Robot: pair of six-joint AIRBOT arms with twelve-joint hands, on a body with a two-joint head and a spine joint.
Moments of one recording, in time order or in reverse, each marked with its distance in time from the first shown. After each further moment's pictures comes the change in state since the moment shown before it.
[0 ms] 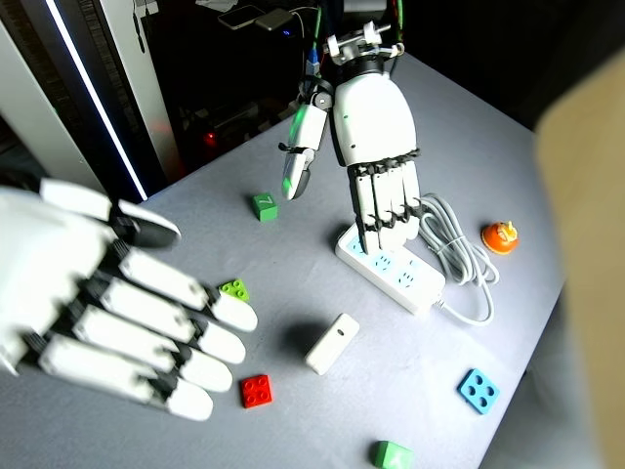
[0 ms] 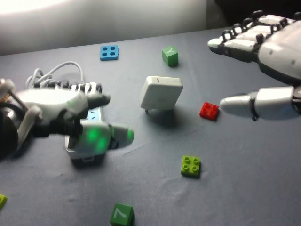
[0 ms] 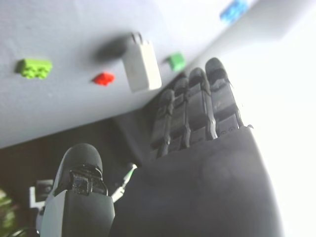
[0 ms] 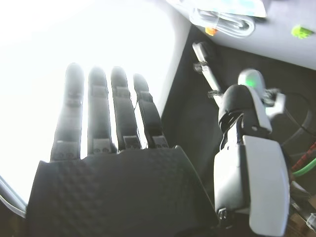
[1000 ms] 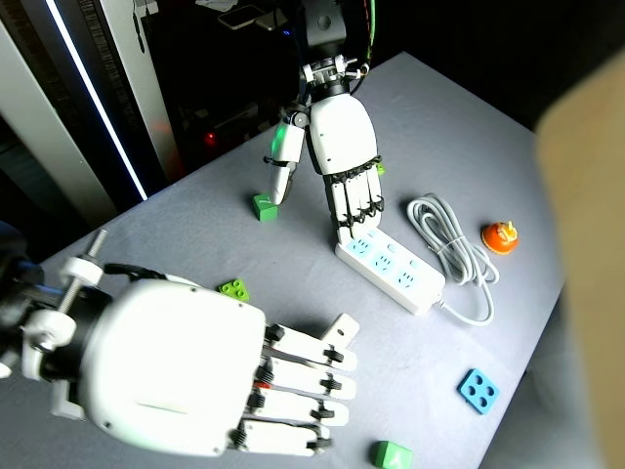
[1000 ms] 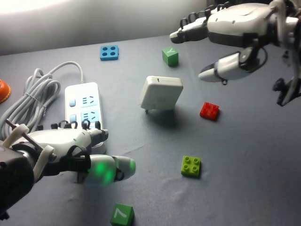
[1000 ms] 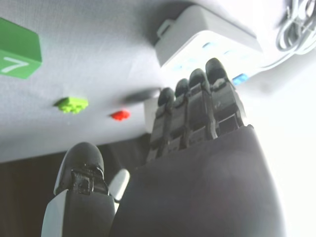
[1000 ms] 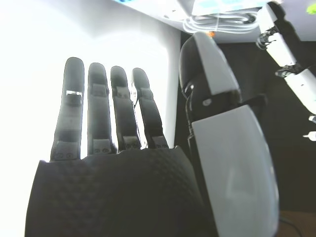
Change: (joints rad) left arm 0.148 -0.085 -0.013 0.079 -0.105 -0.215; right arm 0.171 -0.341 0.426 0.057 -0.353 0.189
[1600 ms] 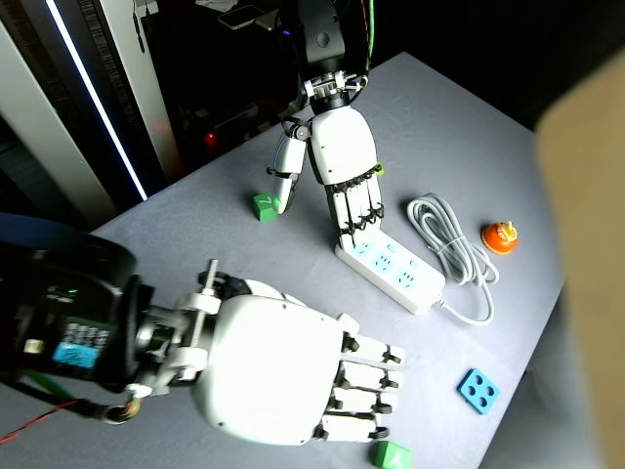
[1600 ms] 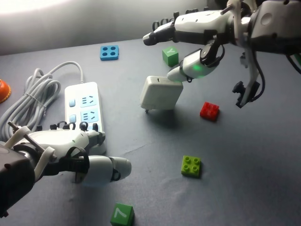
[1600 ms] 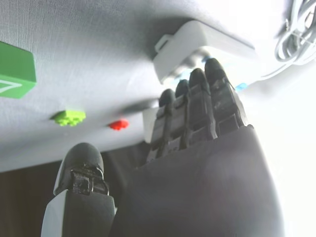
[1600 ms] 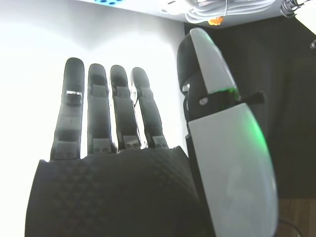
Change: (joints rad) left arm 0.038 -0.024 0.038 0.039 -0.005 -0.022; right arm -0.002 -0.190 0.186 0.173 -0.019 -0.041
